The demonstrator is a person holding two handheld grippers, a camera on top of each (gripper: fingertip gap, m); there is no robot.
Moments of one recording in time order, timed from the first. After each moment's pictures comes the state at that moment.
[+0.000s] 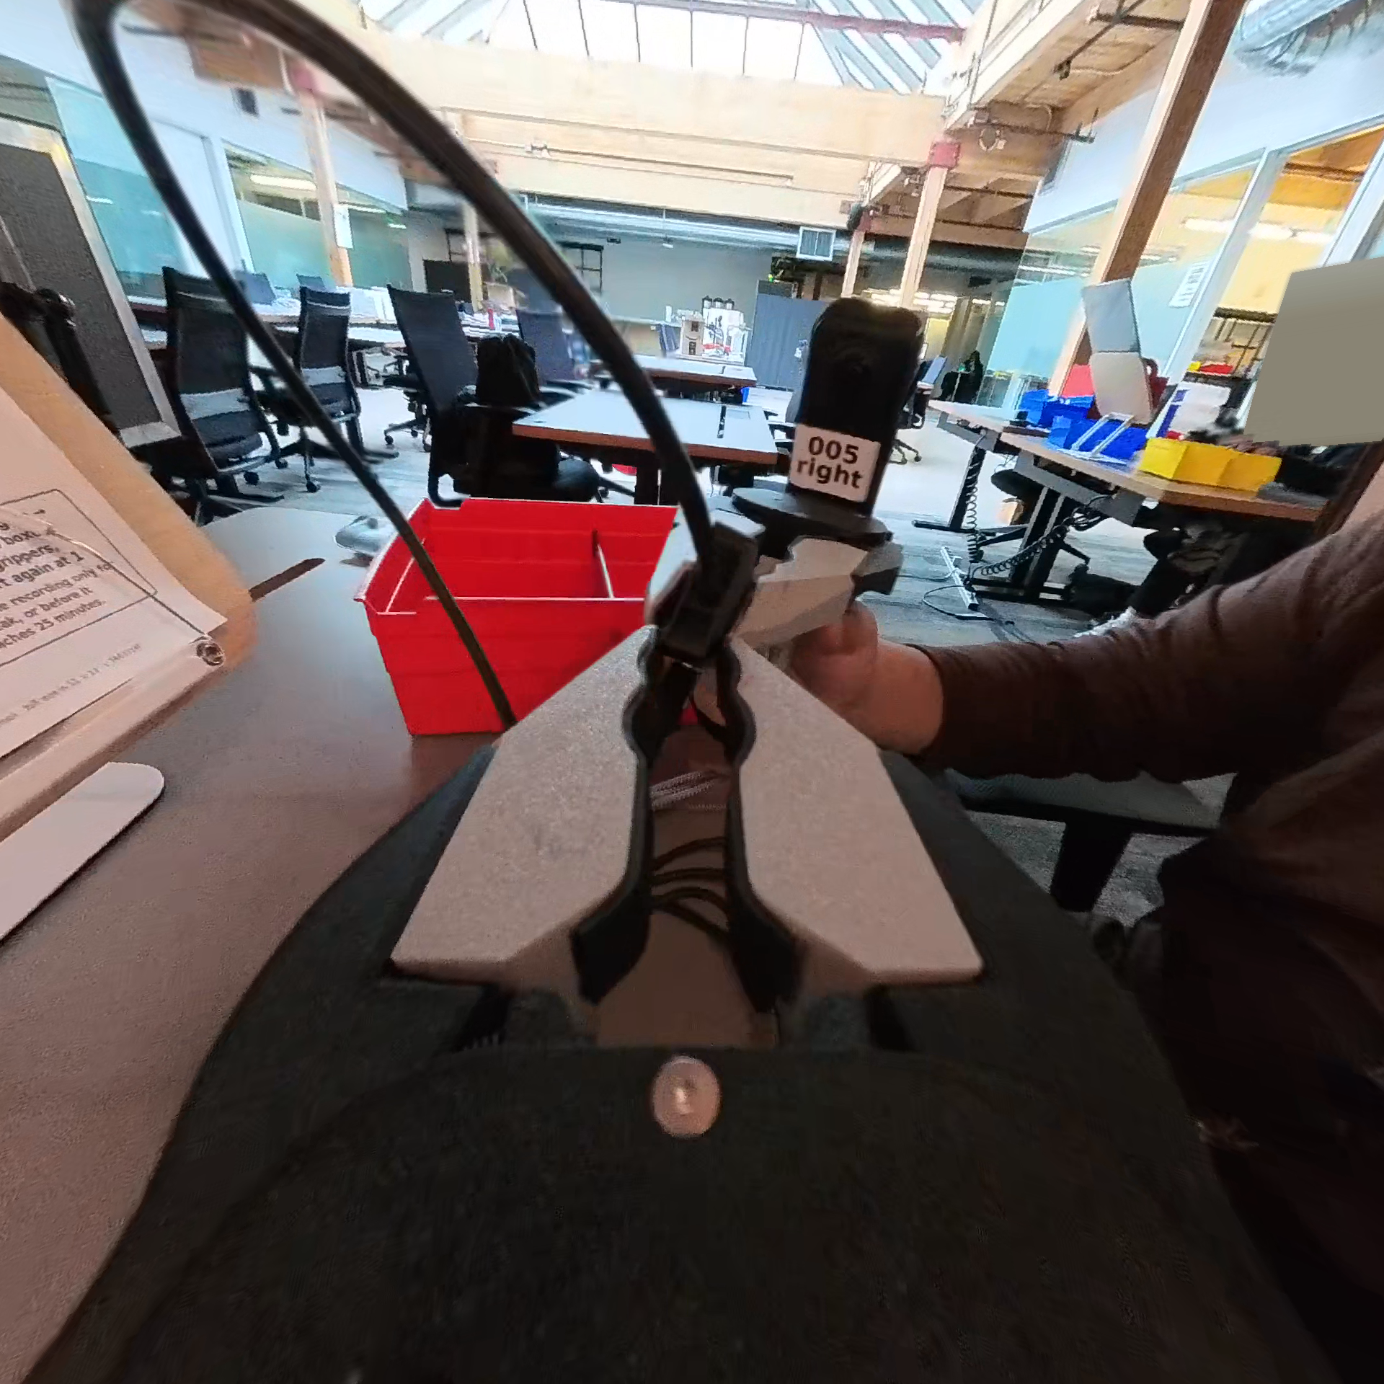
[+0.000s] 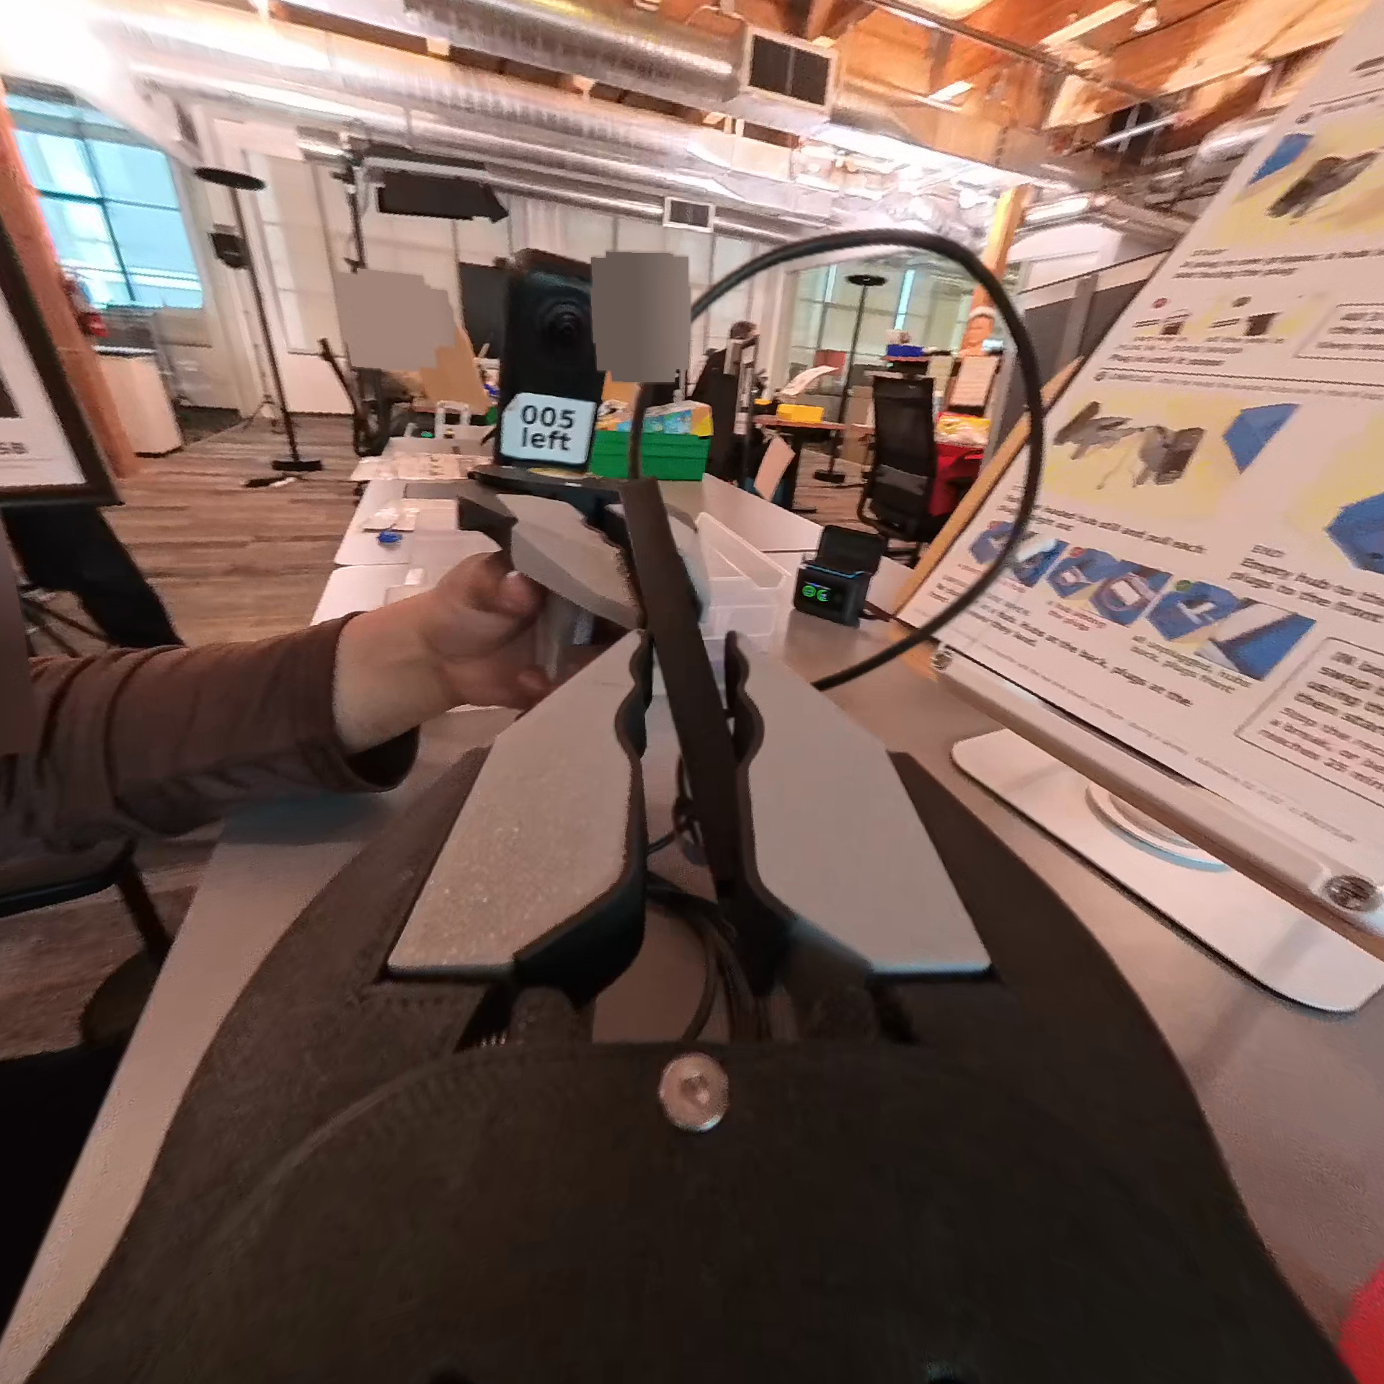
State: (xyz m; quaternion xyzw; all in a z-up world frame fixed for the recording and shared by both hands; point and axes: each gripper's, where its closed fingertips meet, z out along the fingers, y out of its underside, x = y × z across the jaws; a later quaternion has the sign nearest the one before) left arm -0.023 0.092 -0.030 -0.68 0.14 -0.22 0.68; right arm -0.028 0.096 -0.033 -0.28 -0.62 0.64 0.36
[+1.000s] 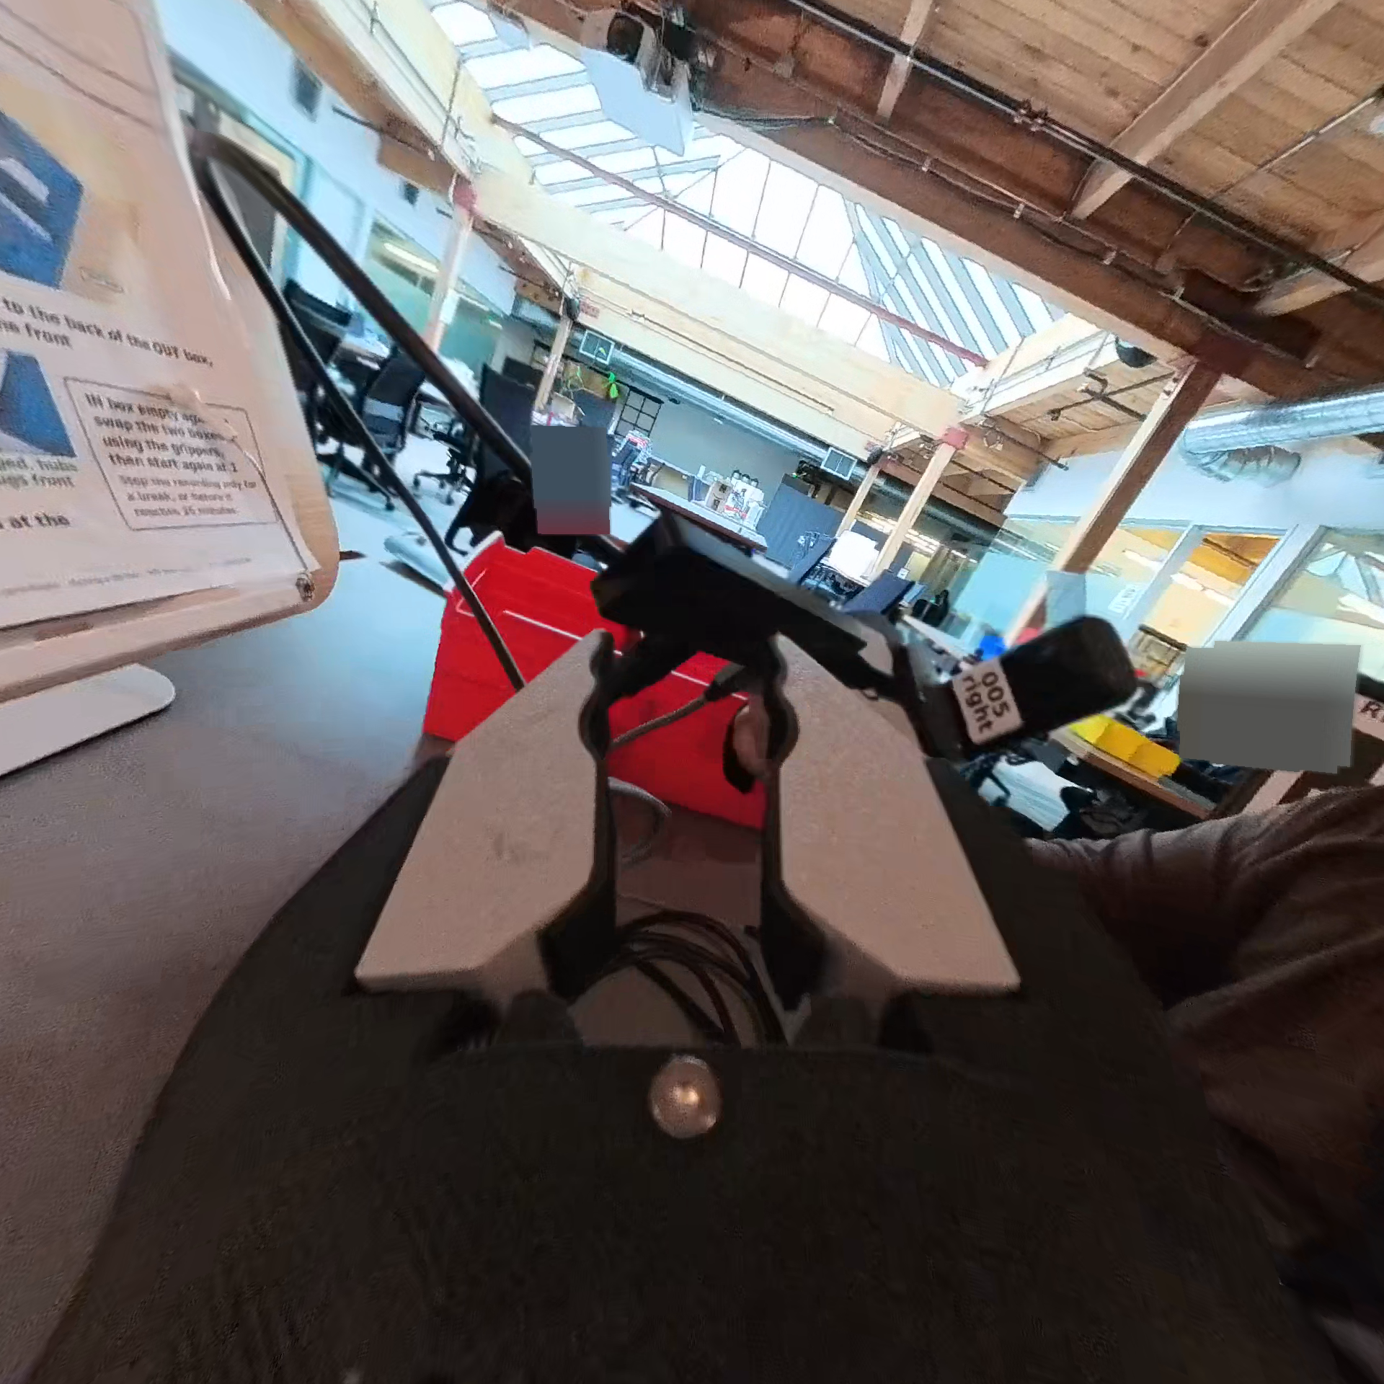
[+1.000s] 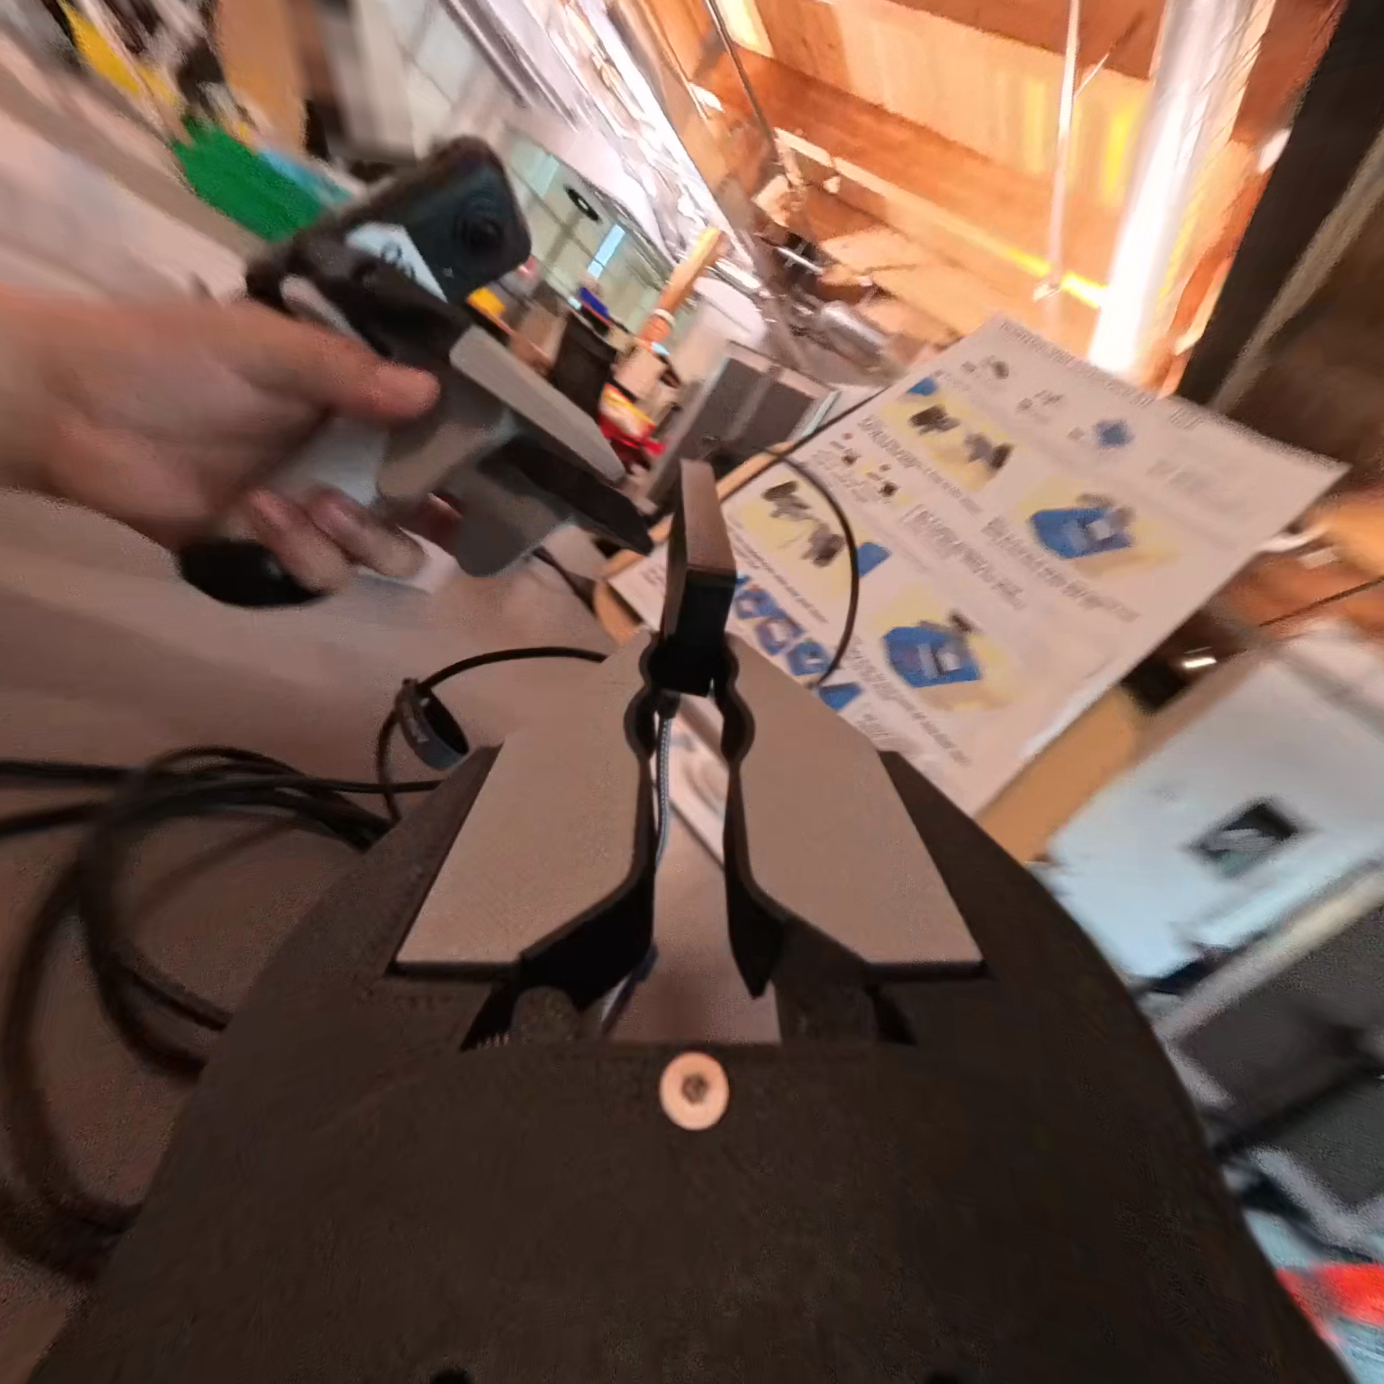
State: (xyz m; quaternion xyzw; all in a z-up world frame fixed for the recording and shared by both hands) left arm -0.079 0.093 -0.024 -0.63 -0.02 -0.31 0.72; right arm -0.029 0.121 -0.032 -0.22 -0.62 0.38 0.65
